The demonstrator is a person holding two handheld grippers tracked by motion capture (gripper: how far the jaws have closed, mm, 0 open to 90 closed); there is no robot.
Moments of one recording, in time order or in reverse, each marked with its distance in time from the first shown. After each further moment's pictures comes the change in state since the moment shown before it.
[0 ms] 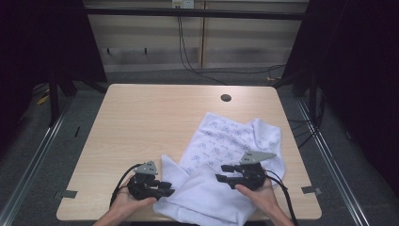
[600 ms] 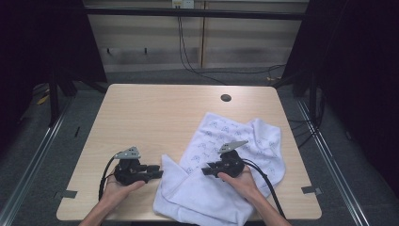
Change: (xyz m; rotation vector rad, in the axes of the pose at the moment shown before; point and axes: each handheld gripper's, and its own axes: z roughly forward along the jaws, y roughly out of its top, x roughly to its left) left arm 0.032 -0.001 -0.031 -0.132 0.076 -0.071; right arm -0.029 0.005 0.067 0.148 0.071 0.057
